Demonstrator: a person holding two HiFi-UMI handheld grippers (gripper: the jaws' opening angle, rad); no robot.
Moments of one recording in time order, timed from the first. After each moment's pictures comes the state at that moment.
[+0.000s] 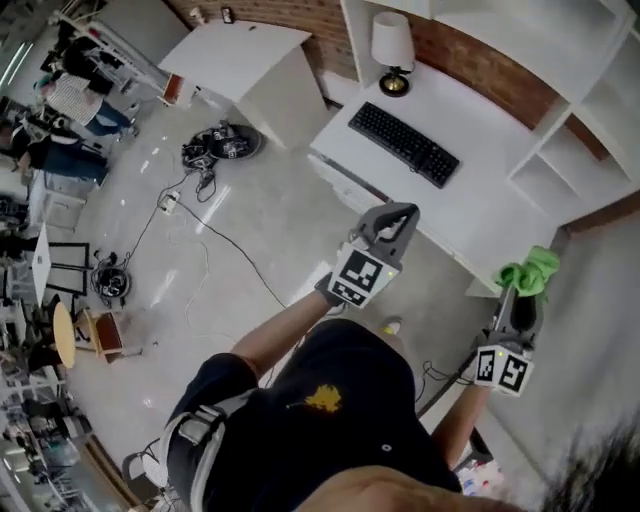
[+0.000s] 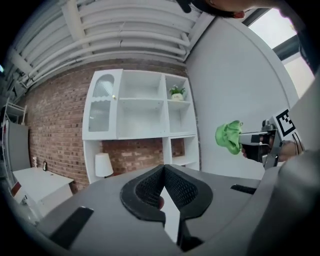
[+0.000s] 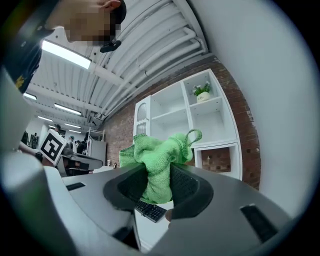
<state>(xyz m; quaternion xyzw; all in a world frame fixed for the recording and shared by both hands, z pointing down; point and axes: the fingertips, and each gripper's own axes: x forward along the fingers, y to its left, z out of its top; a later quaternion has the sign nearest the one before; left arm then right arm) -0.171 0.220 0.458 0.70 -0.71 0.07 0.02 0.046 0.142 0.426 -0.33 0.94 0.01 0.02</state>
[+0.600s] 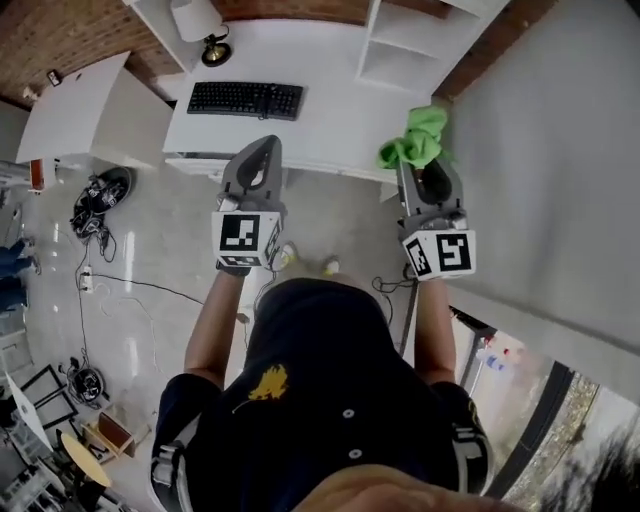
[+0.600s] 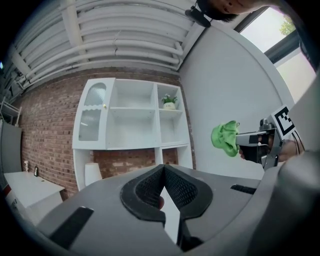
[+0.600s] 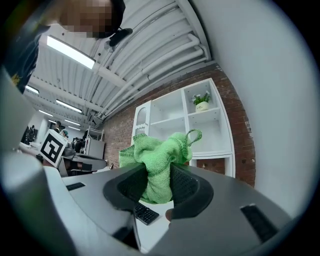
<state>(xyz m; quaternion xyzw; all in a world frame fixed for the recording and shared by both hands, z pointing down) -0.103 0.244 0.436 0.71 -0.70 0.06 -0.04 0.093 0.180 0.409 -0.33 0.94 0.05 0.05</state>
